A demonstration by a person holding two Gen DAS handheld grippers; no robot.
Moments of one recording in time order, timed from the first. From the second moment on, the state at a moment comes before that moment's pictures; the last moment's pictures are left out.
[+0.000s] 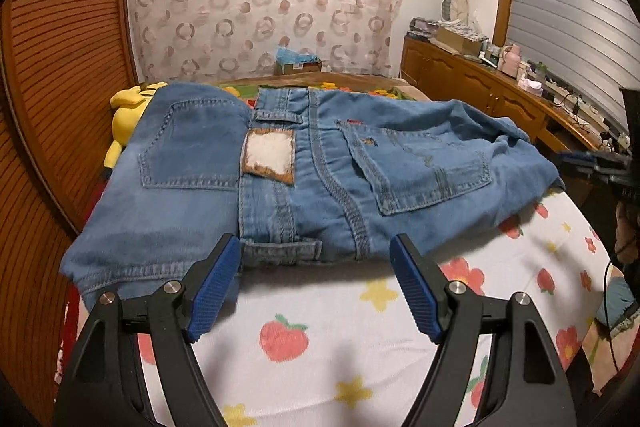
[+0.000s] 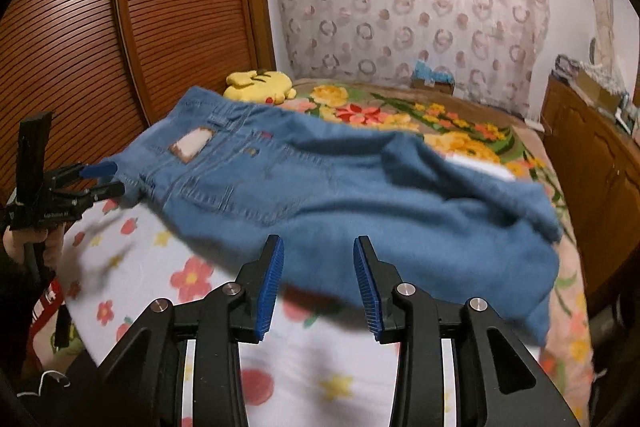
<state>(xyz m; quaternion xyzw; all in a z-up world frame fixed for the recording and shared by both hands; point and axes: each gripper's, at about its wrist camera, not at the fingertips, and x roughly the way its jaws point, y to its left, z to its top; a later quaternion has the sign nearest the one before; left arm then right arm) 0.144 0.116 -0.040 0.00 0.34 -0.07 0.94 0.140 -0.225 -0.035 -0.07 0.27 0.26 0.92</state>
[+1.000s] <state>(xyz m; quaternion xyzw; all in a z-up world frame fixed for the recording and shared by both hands) 0.187 0.138 -0.068 0.00 0.38 -0.05 0.92 0.173 -0.220 -0.070 -0.06 0.35 0.25 0.90</state>
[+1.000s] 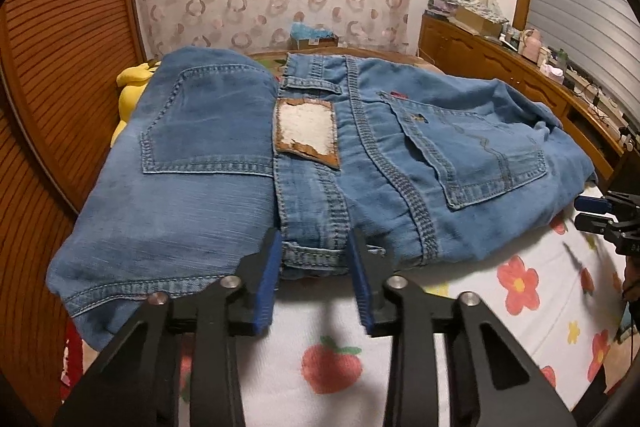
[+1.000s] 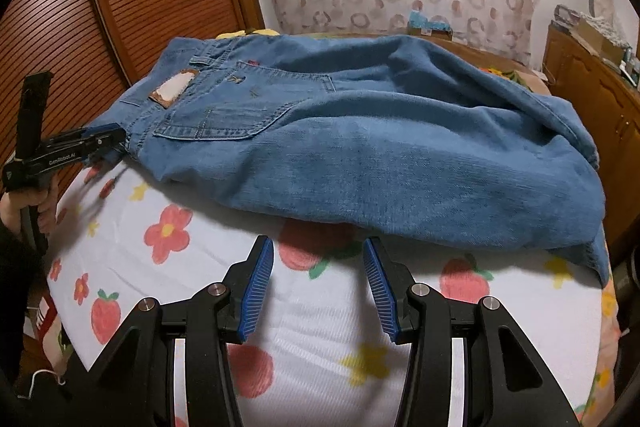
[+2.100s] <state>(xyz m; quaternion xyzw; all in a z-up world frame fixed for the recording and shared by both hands) 0.176 0.126 -0.033 0.02 0.34 -0.05 0.94 0.168 -0.226 -0.045 -0.03 0.26 0.27 0.93</state>
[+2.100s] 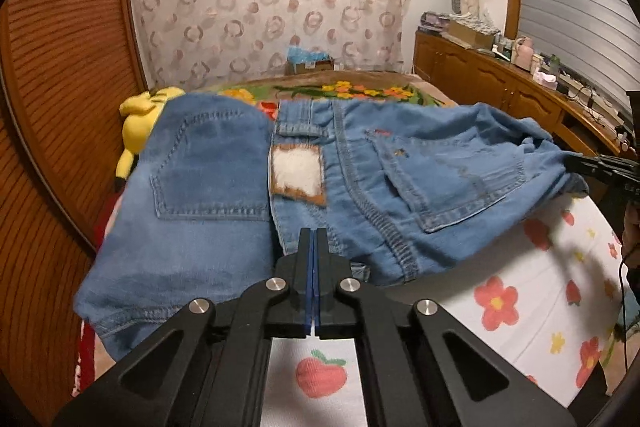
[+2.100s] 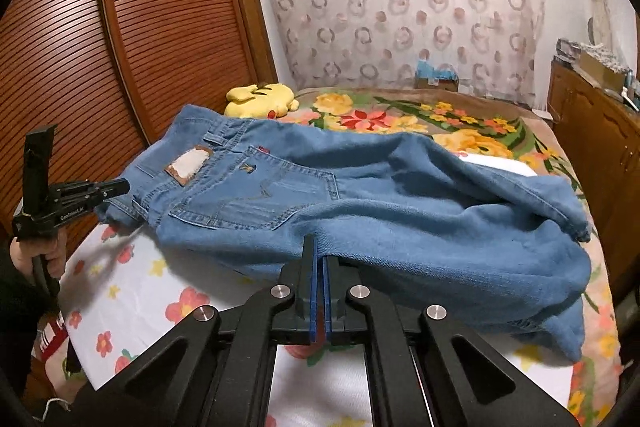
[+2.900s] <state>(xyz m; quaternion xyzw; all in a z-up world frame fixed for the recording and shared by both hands) 0.199 0.132 -0.064 0.00 0.39 -0.06 0.92 0.186 -0.212 -0.086 -0.07 0.32 0.22 0.92</state>
